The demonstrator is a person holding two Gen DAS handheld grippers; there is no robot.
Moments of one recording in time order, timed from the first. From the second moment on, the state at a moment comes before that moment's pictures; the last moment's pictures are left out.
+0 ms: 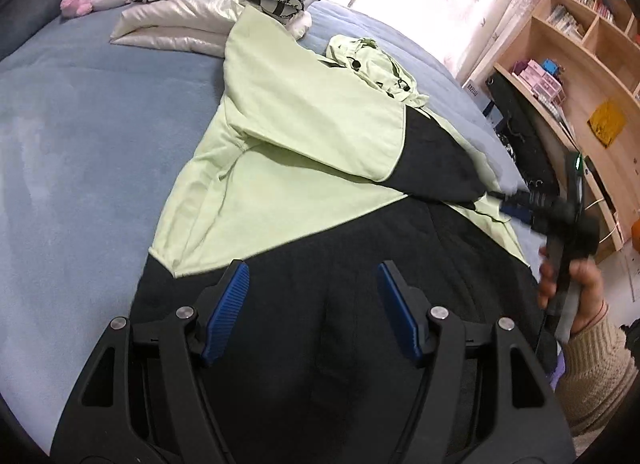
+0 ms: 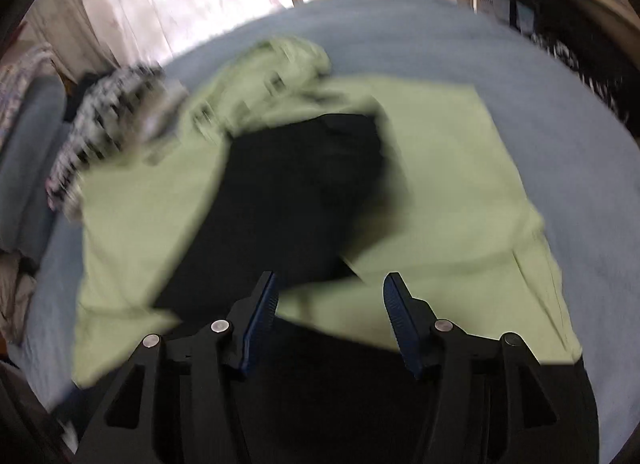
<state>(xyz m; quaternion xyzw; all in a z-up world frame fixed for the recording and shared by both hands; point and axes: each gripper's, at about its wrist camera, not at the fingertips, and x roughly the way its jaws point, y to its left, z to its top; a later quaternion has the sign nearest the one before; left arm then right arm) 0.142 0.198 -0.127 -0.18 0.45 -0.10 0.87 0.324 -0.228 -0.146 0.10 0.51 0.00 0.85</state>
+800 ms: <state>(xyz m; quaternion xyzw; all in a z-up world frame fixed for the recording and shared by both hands) 0.440 0.281 -0.164 -0.18 0.50 -0.03 0.84 0.527 -0.275 -0.199 0.17 0.49 0.04 0.85</state>
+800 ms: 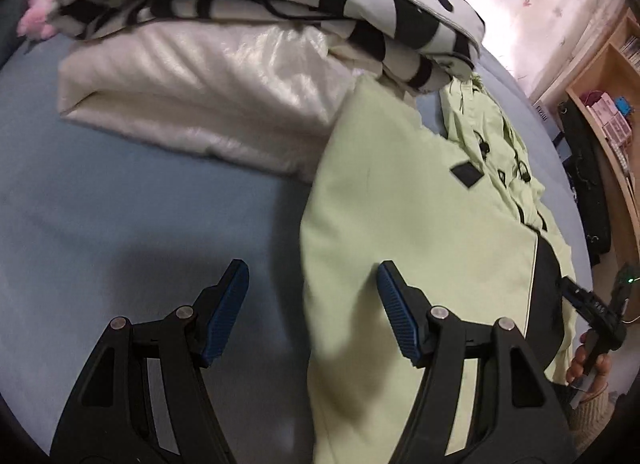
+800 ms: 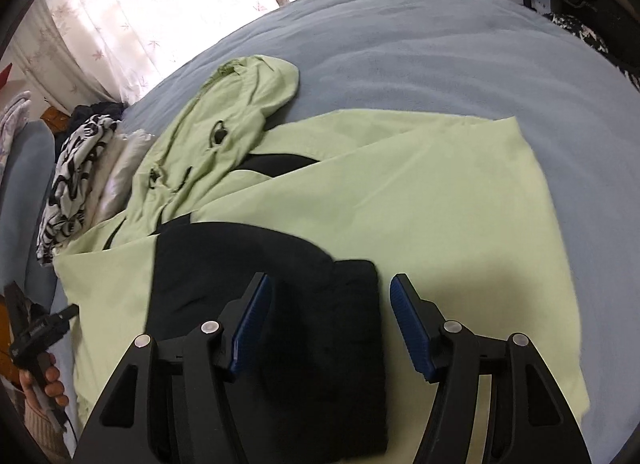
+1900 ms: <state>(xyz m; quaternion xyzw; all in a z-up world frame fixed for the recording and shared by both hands) 0.387 0.194 -0.084 -0.02 0.38 0.01 0.92 0.456 -0.198 -0.136 0.06 0.40 0.06 0.91</state>
